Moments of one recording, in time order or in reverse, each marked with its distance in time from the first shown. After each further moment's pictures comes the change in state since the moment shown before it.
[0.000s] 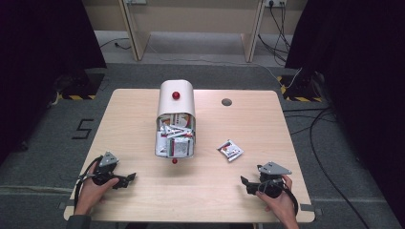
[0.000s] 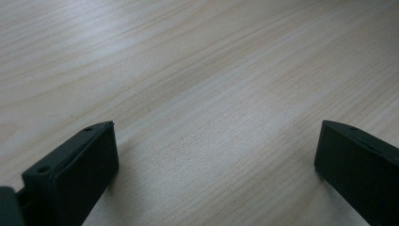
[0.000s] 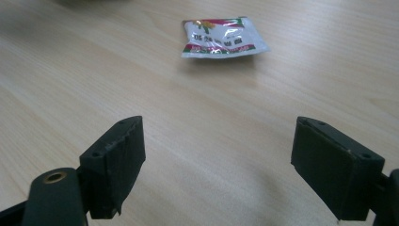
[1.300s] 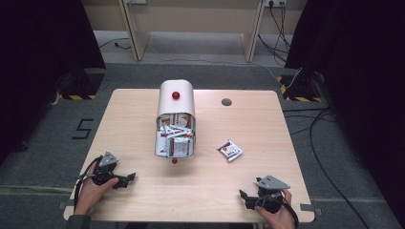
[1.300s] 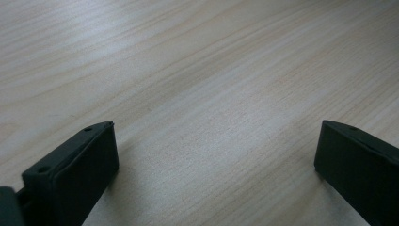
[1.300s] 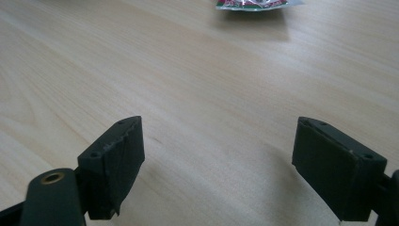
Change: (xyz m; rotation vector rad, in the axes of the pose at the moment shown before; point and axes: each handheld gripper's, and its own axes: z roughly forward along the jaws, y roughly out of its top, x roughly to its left) left arm 0.000 0.000 0.000 0.001 0.002 -0.001; right arm 0.025 -0.027 -0.013 0.038 0.005 -0.015
